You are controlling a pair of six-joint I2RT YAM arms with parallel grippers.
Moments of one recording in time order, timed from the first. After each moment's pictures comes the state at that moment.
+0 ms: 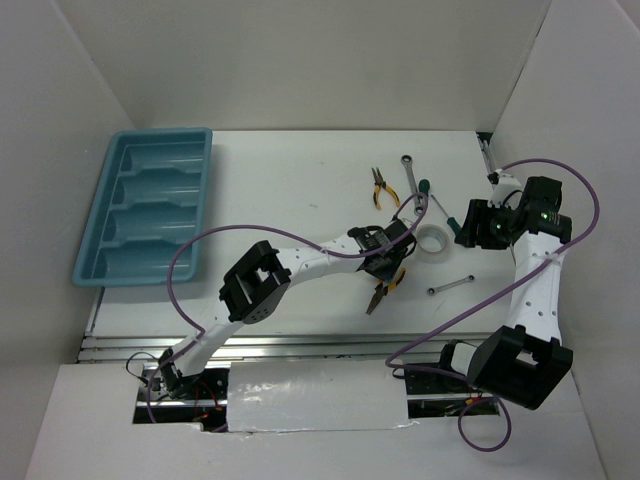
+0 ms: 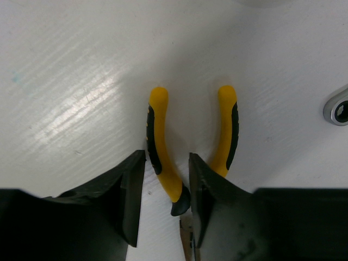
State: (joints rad) left arm -1.02 2.36 1.97 -0.61 -0.15 -0.44; right arm -0.42 1.19 1.17 -0.97 -0.48 -0.26
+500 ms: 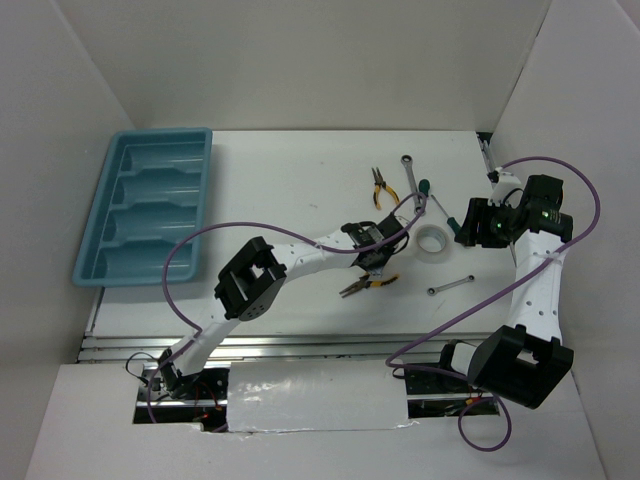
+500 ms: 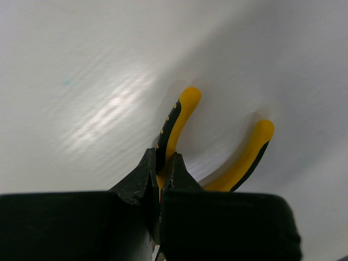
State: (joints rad) left arm -1.01 2.34 1.94 -0.60 -0.19 -0.35; right arm -0.42 1.19 1.18 -0.98 -0.49 -0.27
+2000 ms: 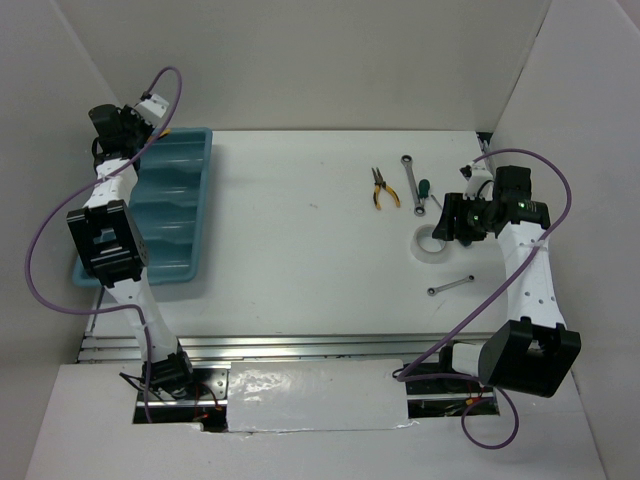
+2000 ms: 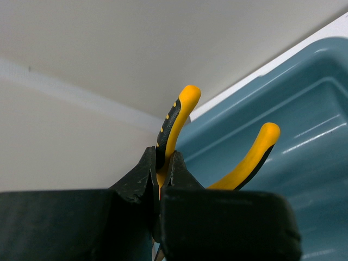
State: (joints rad) left arm 0.34 2.11 1.79 0.11 0.33 0.78; right arm -0.23 1.24 1.19 -0.93 -0.47 -0.17
